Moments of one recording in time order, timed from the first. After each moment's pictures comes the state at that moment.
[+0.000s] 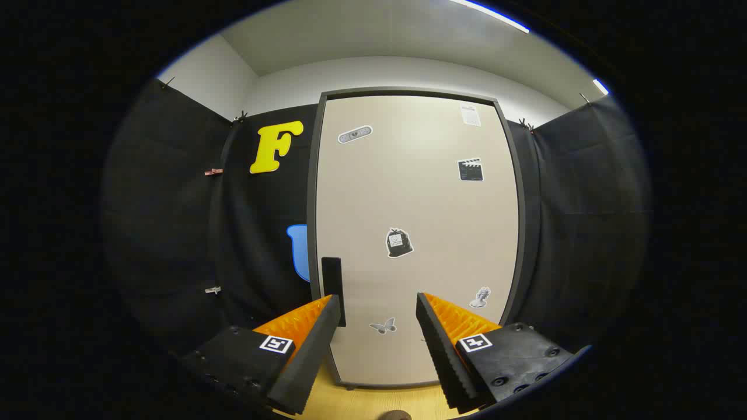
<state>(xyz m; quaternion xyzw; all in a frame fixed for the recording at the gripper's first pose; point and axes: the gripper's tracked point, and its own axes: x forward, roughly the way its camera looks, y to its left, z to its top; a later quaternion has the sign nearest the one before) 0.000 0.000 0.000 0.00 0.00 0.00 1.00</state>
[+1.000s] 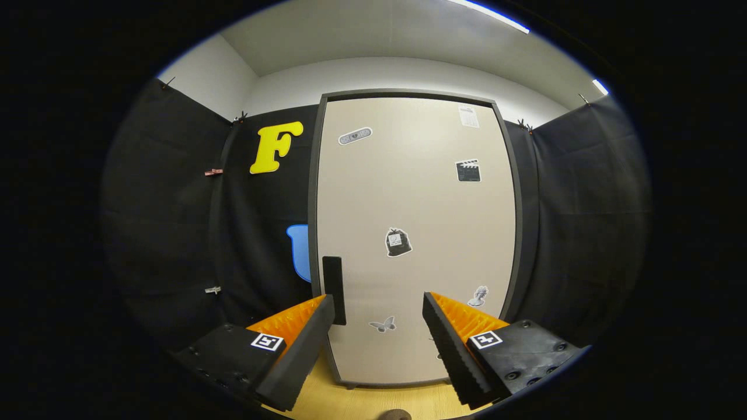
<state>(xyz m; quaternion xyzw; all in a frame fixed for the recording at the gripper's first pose) -0.004 0.005 0.000 0.00 0.00 0.00 1.00</state>
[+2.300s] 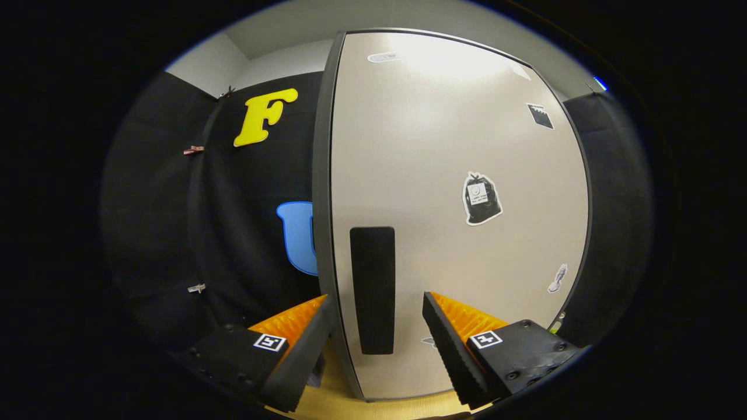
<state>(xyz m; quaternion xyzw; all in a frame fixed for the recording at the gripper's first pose) 0.135 0.064 -0.077 0.01 0.05 -0.03 1.00</state>
